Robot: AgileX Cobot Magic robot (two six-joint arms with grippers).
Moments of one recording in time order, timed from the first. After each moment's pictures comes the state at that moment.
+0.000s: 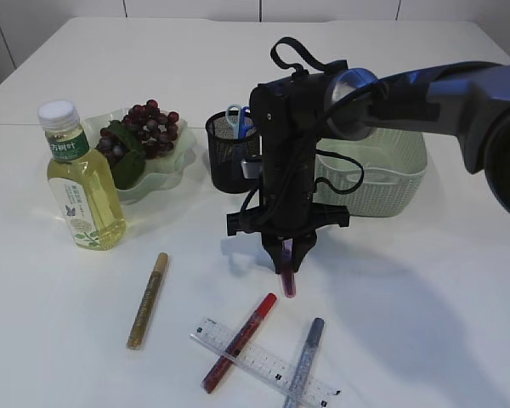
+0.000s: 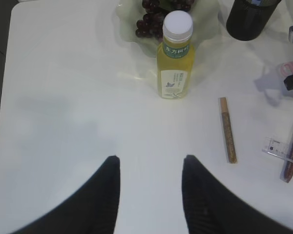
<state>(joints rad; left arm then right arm) -0.42 0.94 -1.24 0.26 1.26 -0.32 0.53 2.37 -1.88 0.03 1.22 0.46</state>
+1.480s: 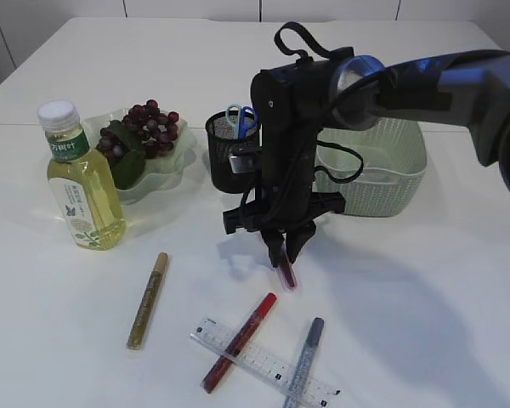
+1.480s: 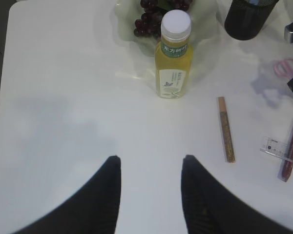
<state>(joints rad) -0.42 0.94 -1.24 0.26 1.26 -0.32 0.53 2.34 -1.88 0.05 1.22 0.27</state>
